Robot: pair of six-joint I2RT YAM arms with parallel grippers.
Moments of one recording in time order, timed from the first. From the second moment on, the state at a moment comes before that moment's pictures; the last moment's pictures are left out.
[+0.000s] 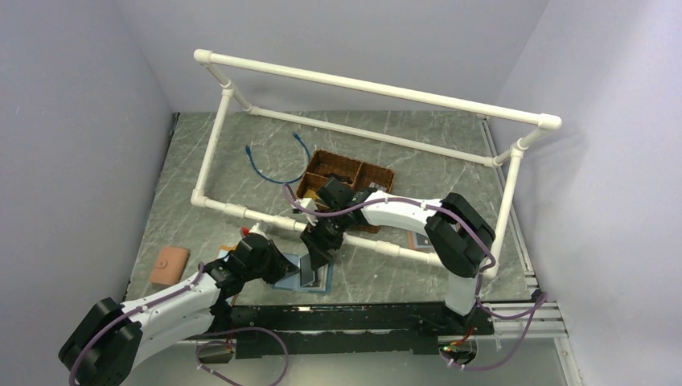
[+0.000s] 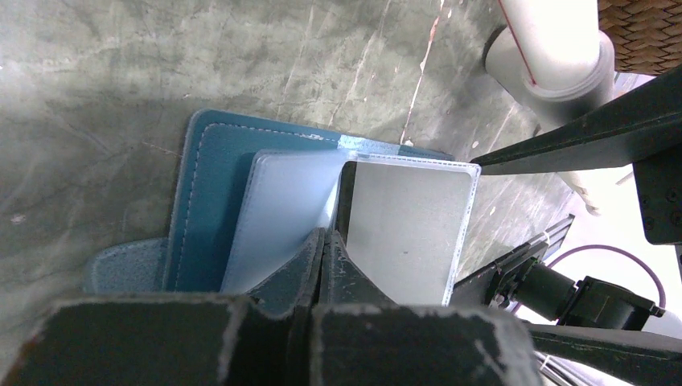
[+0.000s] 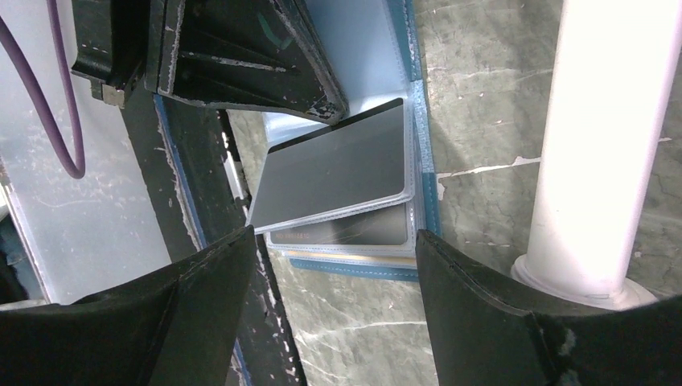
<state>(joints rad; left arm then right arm) -0.68 0.88 0.15 -0.04 0.10 -1.17 0.88 1.84 1.20 -0.46 -0.66 -0.06</state>
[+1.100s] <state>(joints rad) -0.68 0.86 0.14 -0.03 0.10 -1.17 0.87 1.85 1.18 -0.39 -0.76 -0.02</state>
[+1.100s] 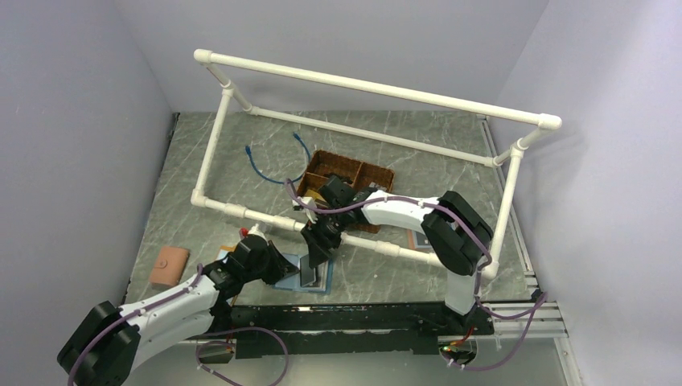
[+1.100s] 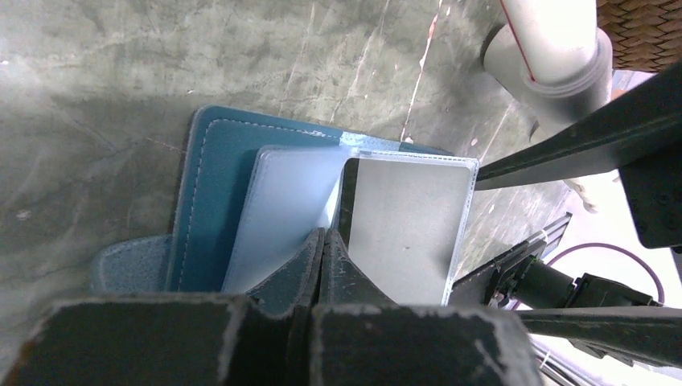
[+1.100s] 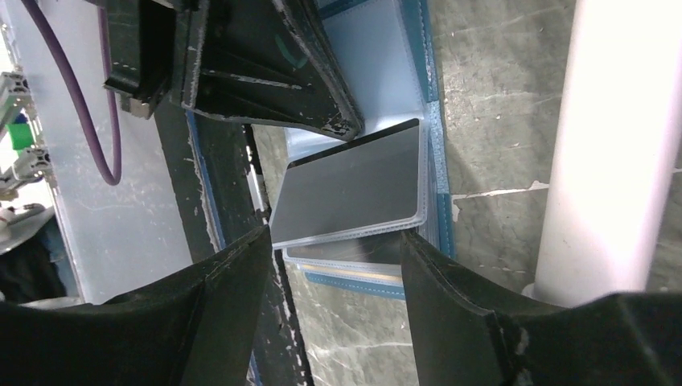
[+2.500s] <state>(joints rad) -0.68 0.50 0.07 -0.20 0.12 -1.20 0.80 1.88 1.07 -0.14 -0.96 0.25</state>
